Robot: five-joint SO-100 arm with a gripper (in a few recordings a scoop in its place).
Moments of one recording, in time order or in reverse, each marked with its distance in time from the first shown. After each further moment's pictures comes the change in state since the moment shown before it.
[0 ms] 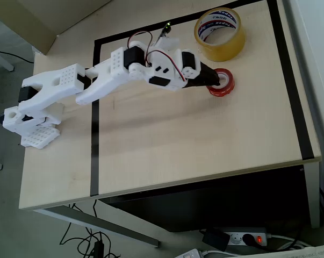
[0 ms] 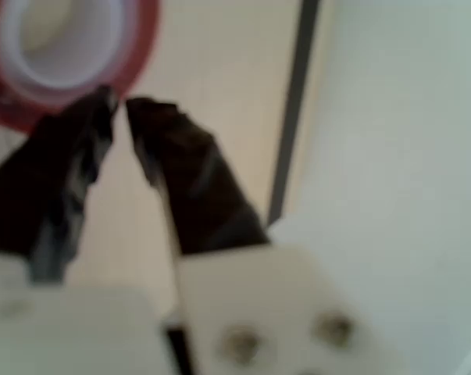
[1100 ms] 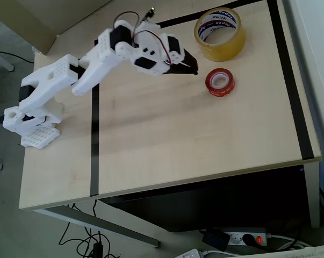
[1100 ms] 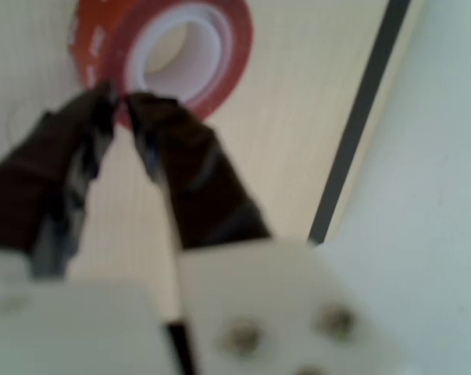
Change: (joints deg) arm -4.0 9.5 -1.1 21.9 0.2
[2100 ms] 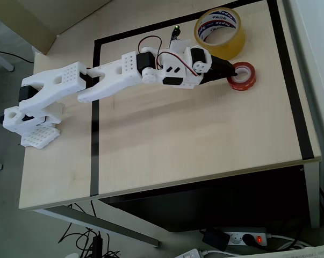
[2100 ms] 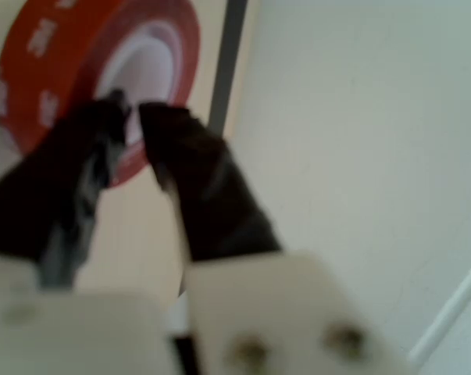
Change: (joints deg) arm 1.3 -11.3 12.0 -46.3 -4.4
